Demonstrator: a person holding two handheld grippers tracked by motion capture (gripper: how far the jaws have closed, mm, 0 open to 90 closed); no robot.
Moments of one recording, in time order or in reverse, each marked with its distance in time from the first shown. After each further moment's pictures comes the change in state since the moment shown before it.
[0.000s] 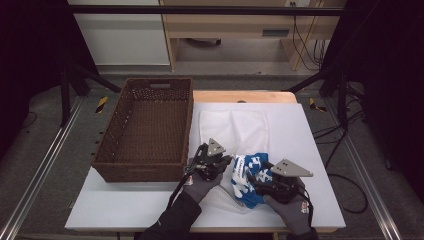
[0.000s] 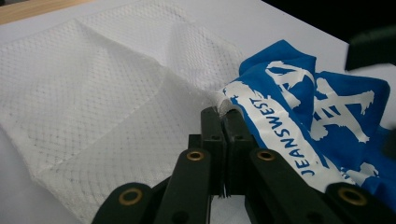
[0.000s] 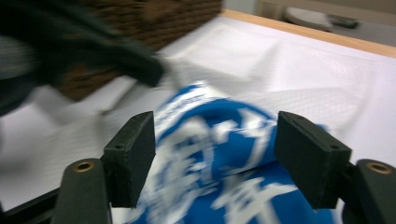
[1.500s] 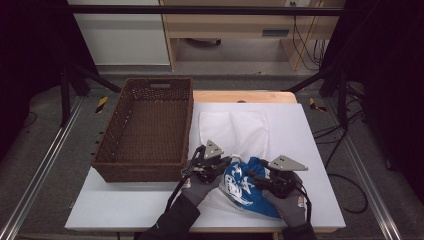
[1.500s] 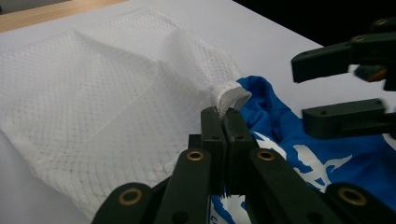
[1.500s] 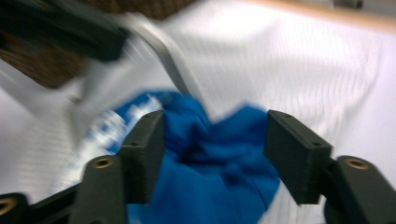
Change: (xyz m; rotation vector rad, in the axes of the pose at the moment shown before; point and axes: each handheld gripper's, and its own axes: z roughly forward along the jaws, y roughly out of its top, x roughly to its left) left arm -0.003 -0.002 -0.011 -0.035 -0.020 0.000; right arm -0.010 -0.007 0.019 0.065 -0.002 0.020
